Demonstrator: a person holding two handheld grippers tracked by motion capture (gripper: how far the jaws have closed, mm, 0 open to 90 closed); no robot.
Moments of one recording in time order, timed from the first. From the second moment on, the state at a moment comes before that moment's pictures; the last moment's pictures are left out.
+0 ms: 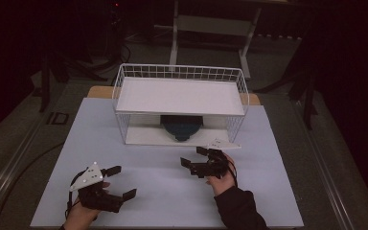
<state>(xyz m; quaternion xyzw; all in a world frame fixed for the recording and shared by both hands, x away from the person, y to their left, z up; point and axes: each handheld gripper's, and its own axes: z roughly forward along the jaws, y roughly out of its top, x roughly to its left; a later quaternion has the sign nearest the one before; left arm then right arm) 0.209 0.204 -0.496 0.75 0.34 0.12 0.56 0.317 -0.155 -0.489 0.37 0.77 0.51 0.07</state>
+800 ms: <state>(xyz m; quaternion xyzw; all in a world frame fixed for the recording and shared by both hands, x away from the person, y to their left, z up) 0.208 0.205 -0.495 0.75 0.33 0.12 0.56 0.265 -0.208 -0.493 0.37 0.77 0.51 0.07</state>
